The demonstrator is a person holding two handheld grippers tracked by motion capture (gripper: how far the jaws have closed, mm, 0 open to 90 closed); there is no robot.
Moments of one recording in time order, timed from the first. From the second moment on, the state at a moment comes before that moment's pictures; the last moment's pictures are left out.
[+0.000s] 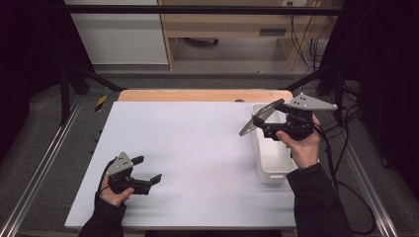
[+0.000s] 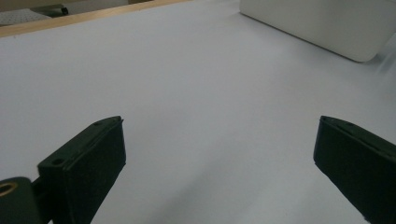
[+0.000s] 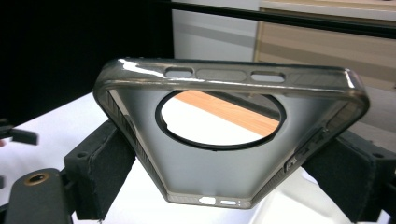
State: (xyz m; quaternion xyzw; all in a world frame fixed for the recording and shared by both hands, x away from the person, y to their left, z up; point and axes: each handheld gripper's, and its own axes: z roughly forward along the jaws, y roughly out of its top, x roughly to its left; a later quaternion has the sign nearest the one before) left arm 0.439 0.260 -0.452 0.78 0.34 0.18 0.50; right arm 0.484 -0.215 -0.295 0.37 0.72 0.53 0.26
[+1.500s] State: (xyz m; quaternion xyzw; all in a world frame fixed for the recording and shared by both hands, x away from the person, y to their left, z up) left arm 0.441 0.263 -0.453 0.78 0.33 0.19 0.49; right arm 0.554 -0.229 -0.299 0.48 0.69 0.44 0.31
